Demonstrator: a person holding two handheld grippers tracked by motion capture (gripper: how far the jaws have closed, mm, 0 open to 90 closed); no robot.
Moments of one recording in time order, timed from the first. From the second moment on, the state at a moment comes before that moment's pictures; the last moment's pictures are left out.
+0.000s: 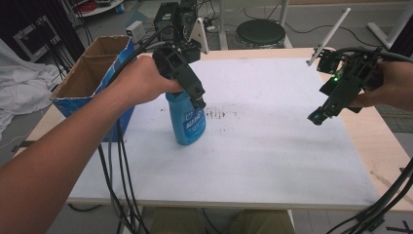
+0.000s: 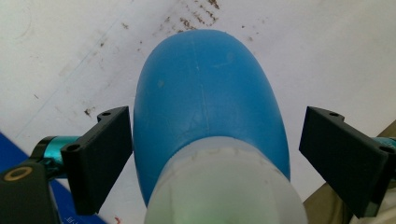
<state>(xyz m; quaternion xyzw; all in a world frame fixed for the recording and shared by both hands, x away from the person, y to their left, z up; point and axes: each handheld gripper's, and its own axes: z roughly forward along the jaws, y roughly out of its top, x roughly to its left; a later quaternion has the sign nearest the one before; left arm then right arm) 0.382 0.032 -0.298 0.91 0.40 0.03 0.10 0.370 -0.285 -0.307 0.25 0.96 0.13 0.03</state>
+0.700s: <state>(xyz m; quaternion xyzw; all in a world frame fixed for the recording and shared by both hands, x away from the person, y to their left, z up) 0.384 0.034 -0.300 0.91 0.40 0.02 0.10 0.370 -0.284 -0.307 0.25 0.96 0.14 0.02</state>
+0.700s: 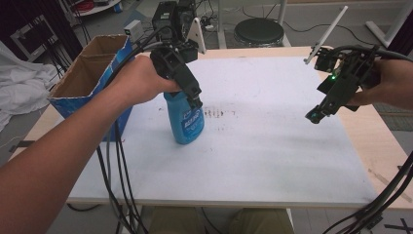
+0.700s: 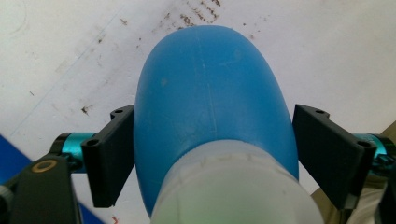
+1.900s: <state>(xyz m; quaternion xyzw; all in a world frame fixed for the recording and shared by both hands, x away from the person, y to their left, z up) 0.384 0.039 -0.298 0.90 0.41 0.02 0.10 0.370 -0.284 -0.306 0.24 0.96 0.14 0.03</state>
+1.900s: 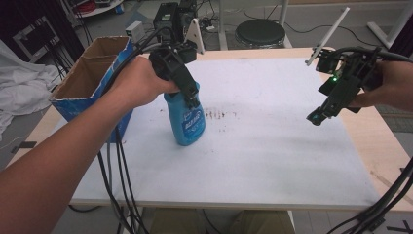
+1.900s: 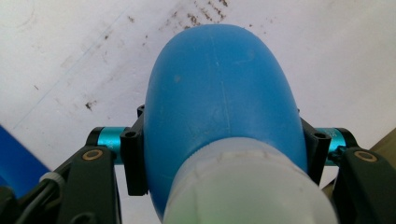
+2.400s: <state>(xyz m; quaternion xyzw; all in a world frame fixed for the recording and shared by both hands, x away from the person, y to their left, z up) 0.370 0.070 -0.209 0.91 0.39 0.03 0.11 0.373 -0.284 -0.306 0.25 0.96 0.14 0.02</state>
